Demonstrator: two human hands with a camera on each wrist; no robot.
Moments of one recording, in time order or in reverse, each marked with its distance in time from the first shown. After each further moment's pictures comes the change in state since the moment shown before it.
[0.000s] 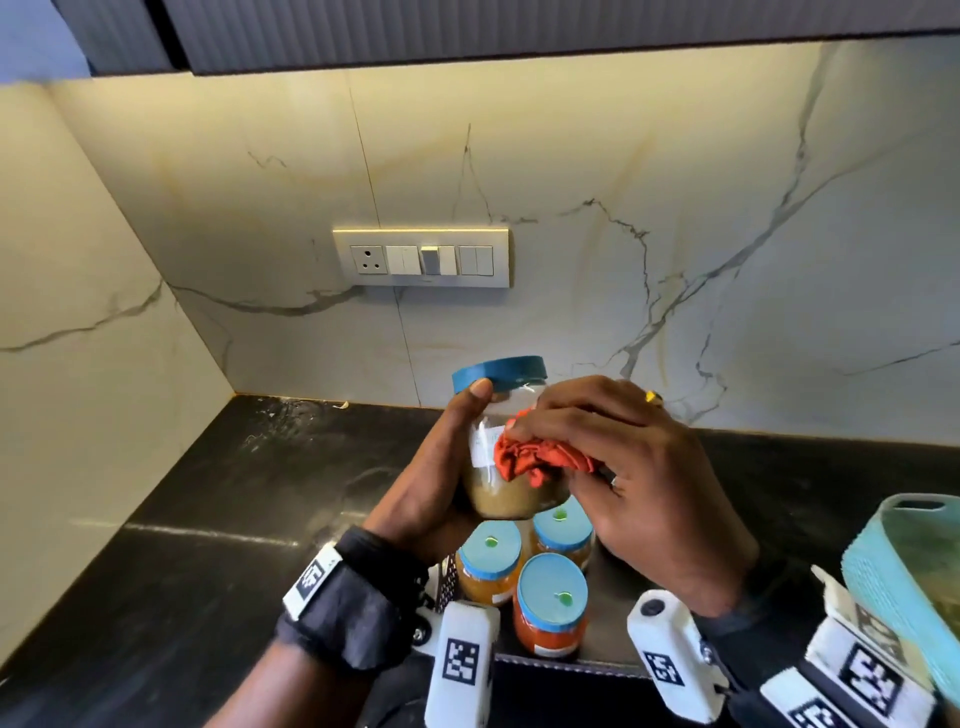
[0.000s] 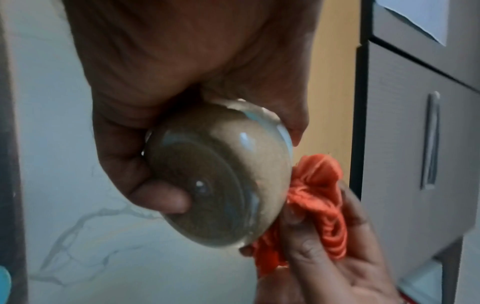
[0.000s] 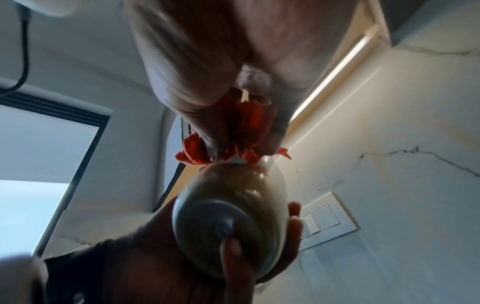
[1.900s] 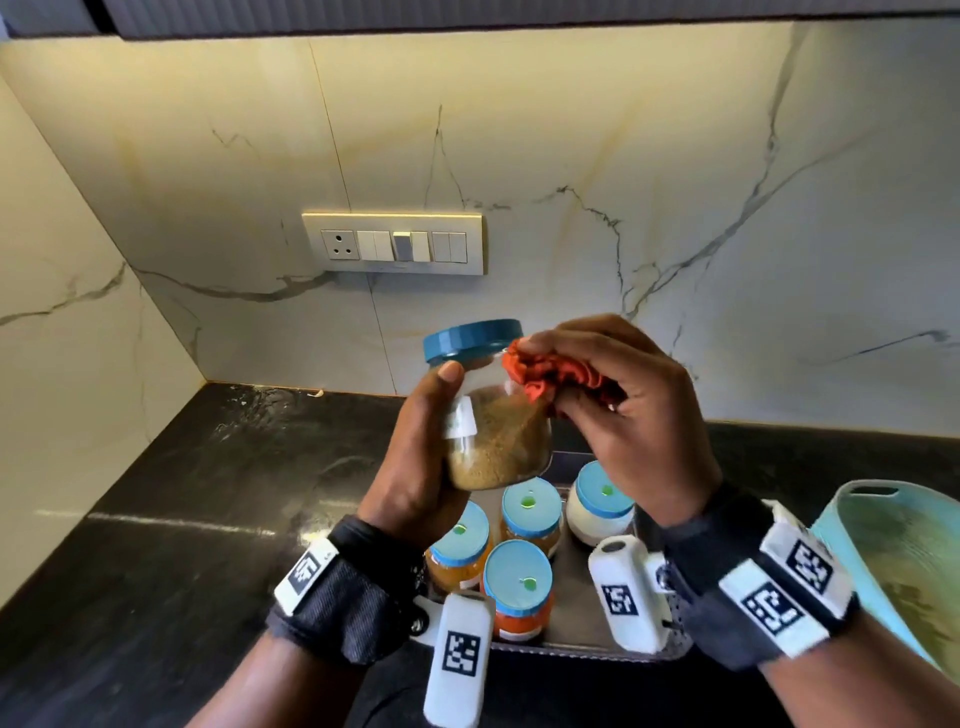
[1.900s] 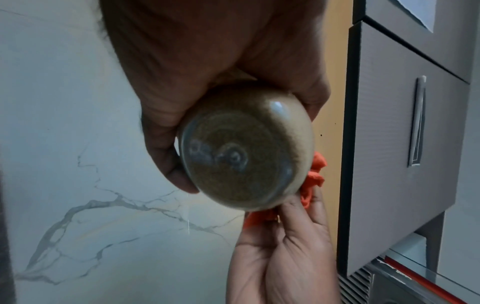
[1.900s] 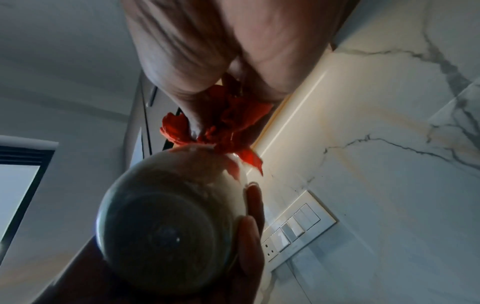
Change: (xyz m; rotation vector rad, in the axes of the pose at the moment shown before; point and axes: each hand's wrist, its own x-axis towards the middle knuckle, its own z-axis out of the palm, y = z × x) left_hand 0.011 -0.008 0.026 -0.077 0.043 0.218; right_hand 0.011 0.038 -0.011 0.219 0.179 0.046
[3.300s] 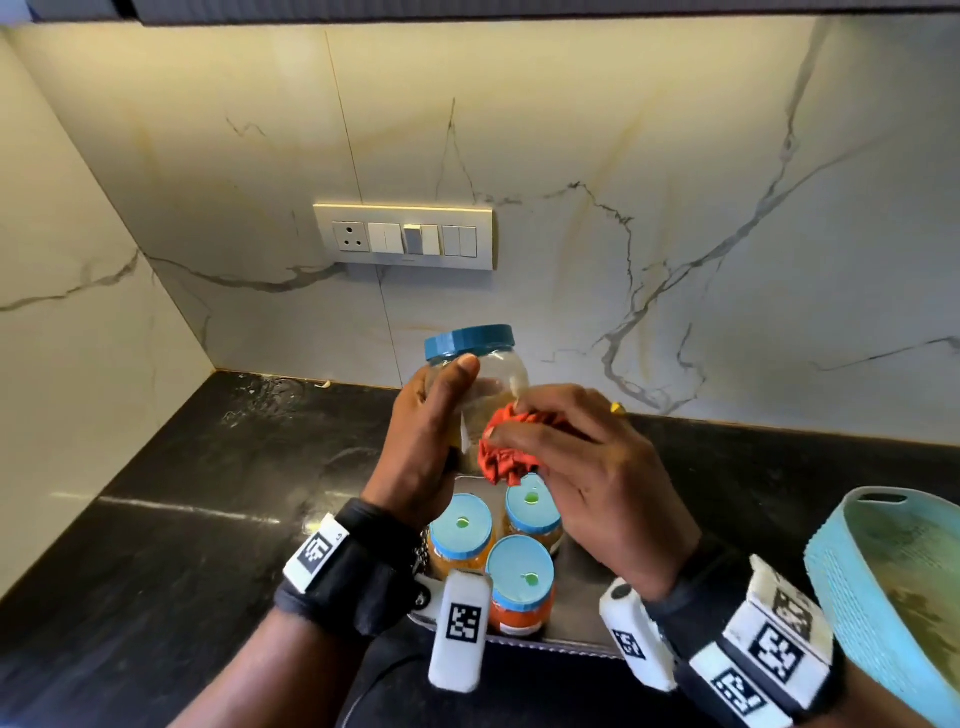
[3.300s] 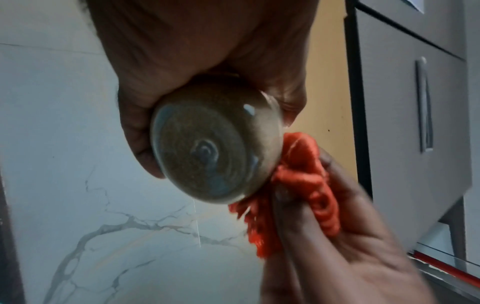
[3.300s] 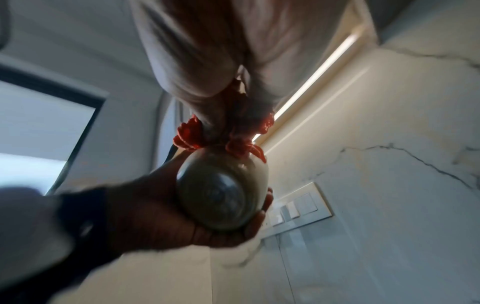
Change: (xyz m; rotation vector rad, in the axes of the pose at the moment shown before) left_hand 0.013 -0.006 -0.014 0.152 0.218 0.069; right_hand -0.038 -0.012 0.018 -0.291 -0.201 -0.121
